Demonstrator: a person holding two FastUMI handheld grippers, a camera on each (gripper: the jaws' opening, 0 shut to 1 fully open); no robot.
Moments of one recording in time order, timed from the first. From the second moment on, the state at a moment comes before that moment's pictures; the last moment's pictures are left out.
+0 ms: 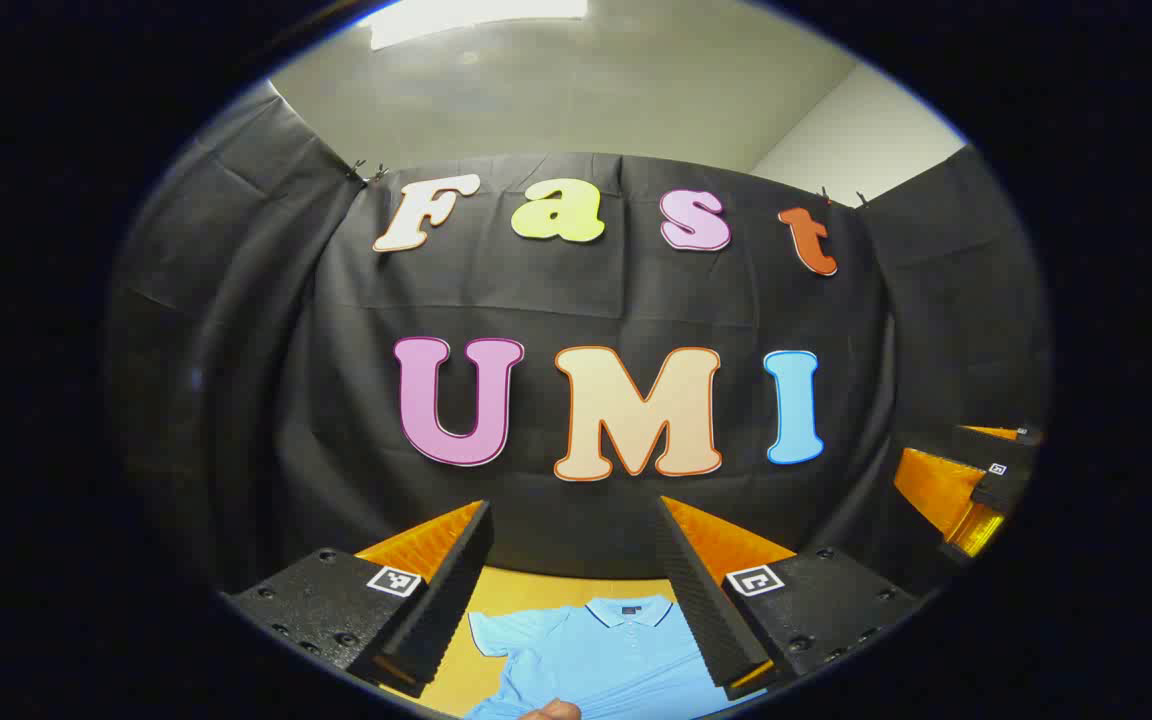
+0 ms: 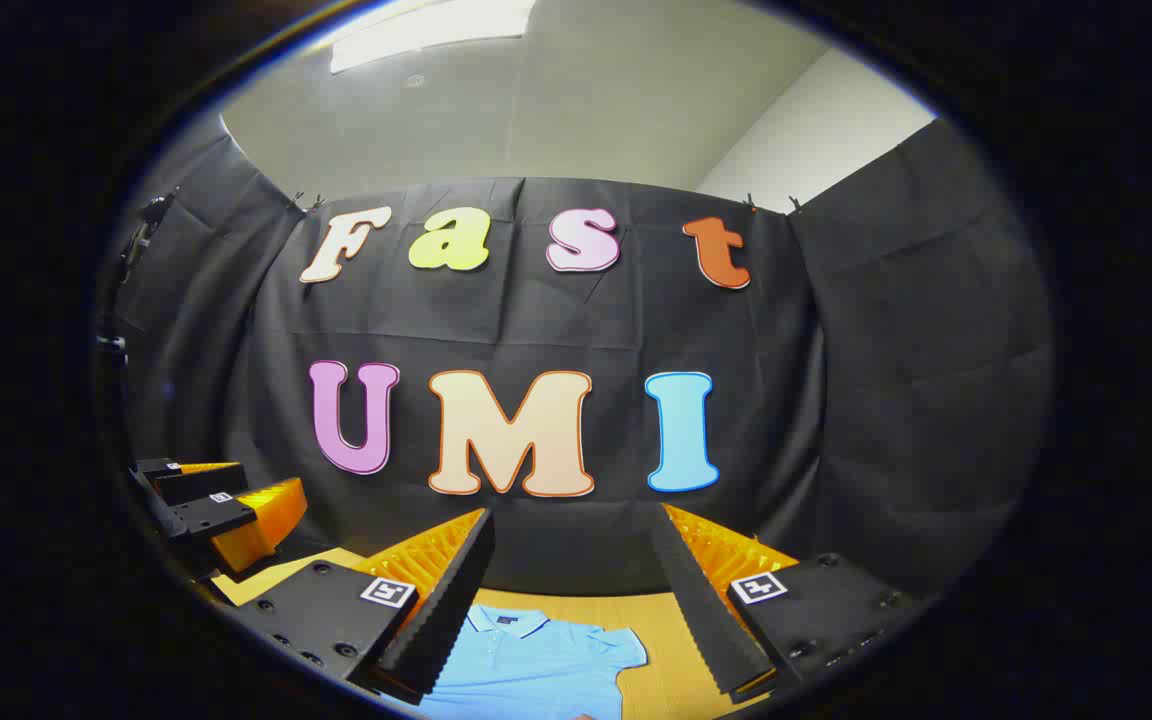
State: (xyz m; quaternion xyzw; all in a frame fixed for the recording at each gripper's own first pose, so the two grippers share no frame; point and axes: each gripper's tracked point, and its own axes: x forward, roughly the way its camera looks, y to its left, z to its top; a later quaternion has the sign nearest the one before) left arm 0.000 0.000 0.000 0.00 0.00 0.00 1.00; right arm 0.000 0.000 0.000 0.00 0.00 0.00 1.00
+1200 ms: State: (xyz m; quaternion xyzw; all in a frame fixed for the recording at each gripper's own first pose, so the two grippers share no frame) left arm -0.006 0.019 -0.021 0.00 0.00 0.02 1.00; right arm 0.035 -0.010 -0.090 -0.05 0.07 0.01 1.00
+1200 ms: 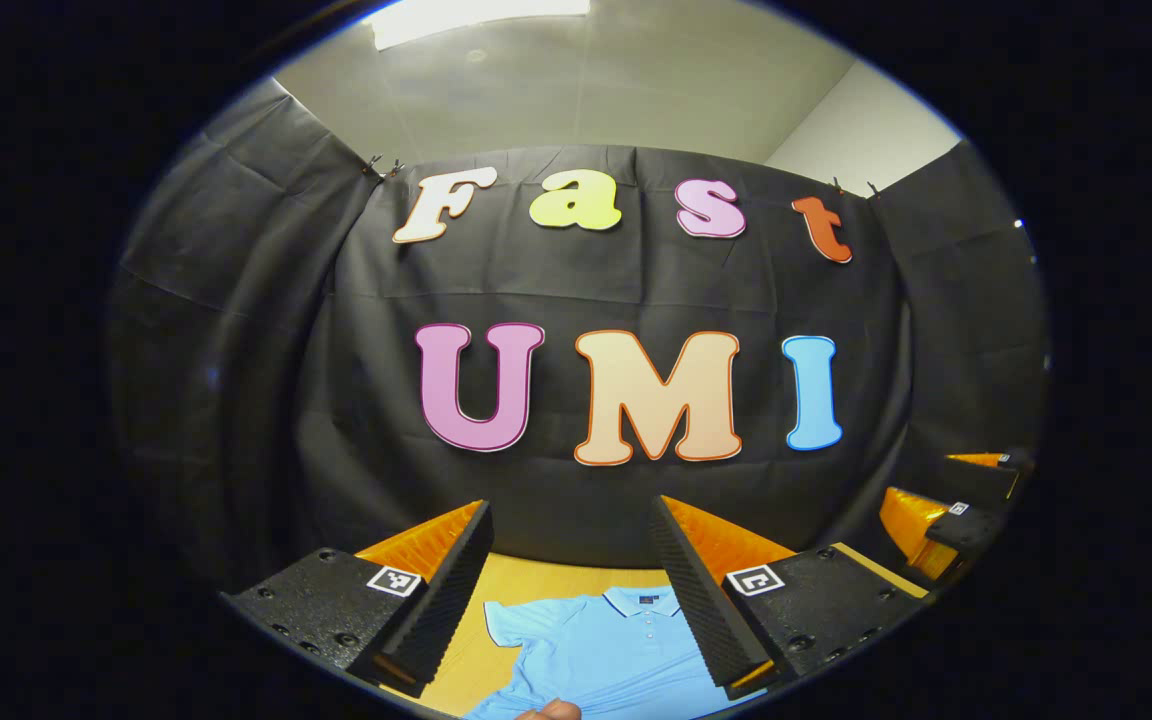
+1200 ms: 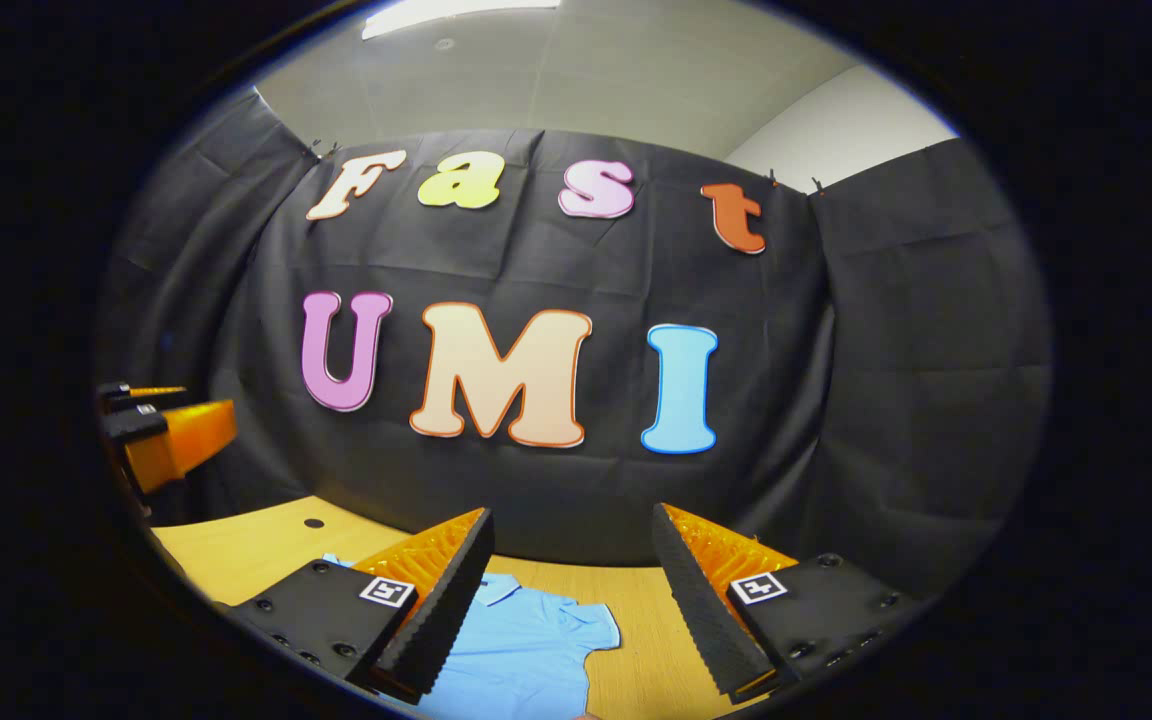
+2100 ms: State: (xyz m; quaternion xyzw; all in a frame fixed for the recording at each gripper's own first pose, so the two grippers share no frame) left arm 0.056 0.070 -0.043 0.03 0.03 0.03 1.00; right arm 0.158 -0.073 -0.295 -0.07 0.24 -0.07 0.97
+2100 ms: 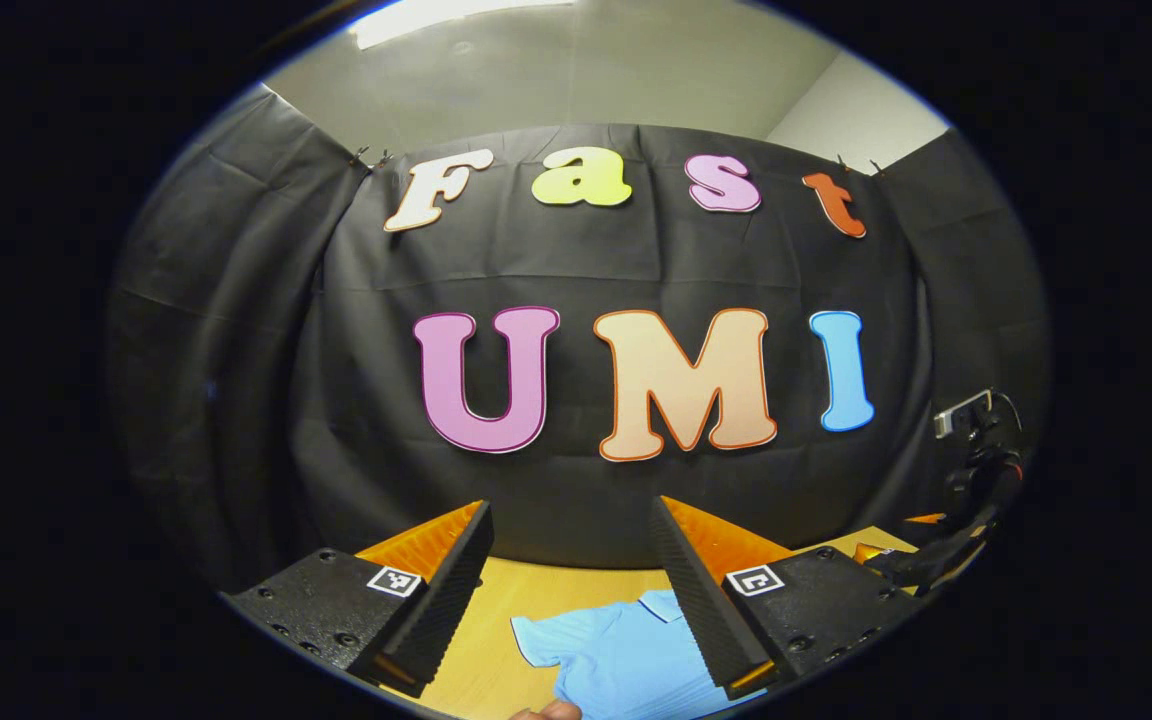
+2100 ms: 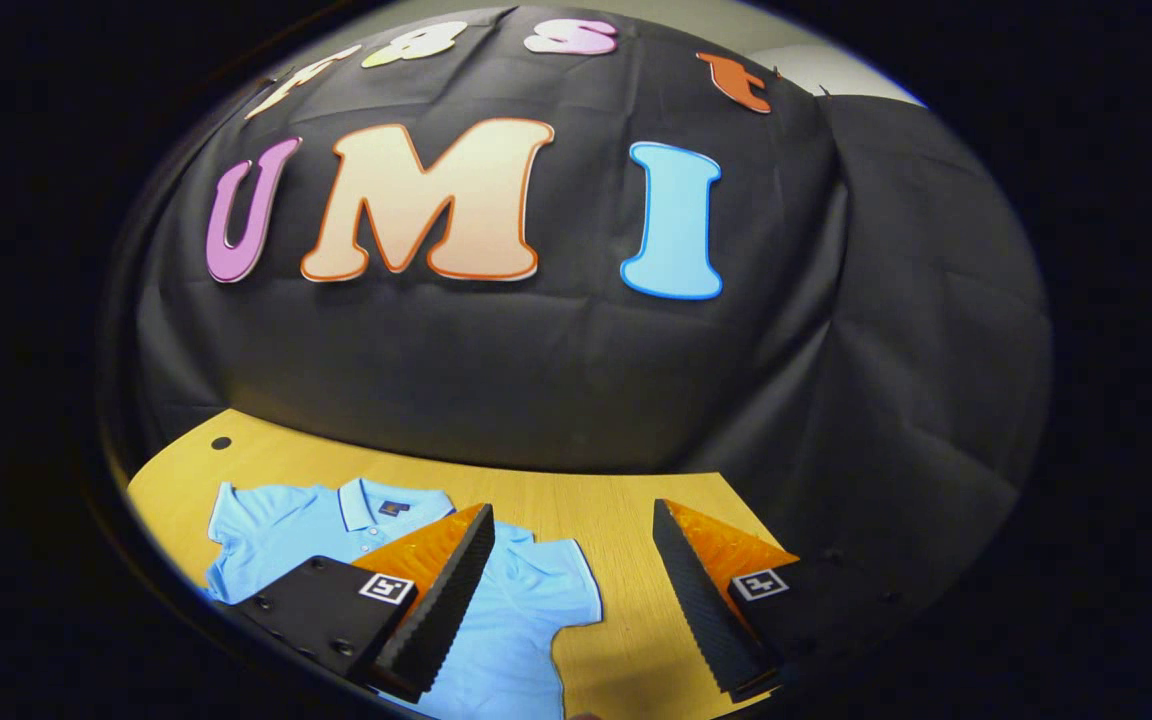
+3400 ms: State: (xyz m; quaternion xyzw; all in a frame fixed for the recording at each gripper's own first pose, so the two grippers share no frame) left arm 0.106 0.093 -0.130 0.01 0.13 0.05 0.99; right arm 0.186 -0.113 -0.520 0.04 0.43 -0.11 0.90
